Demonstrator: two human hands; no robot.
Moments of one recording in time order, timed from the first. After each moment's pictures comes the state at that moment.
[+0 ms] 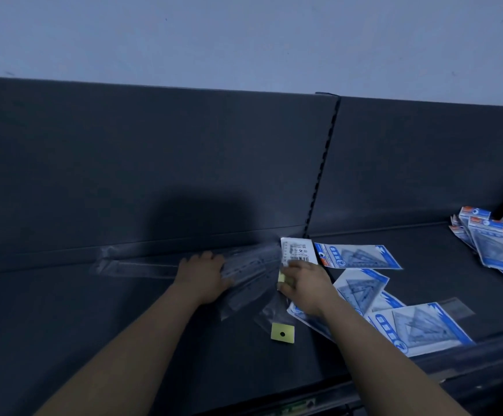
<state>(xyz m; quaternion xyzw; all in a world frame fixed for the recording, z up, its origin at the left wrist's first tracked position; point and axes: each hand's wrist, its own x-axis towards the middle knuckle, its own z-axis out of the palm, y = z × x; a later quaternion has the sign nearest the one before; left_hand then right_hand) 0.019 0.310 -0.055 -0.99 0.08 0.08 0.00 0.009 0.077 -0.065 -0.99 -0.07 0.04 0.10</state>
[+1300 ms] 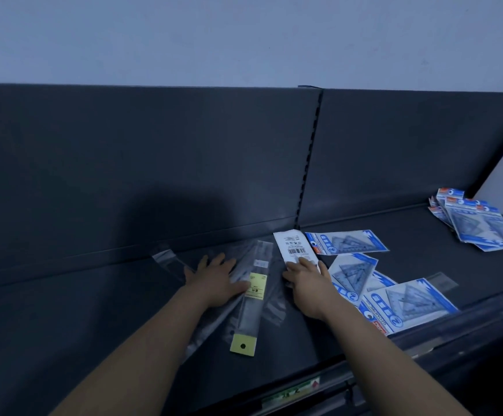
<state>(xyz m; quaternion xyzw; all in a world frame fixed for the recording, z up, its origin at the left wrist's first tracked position) 0.015 0.295 -0.065 -0.98 0.10 0.16 -0.11 -0.023 0.081 -0.063 -1.00 -0.07 0.06 0.03</state>
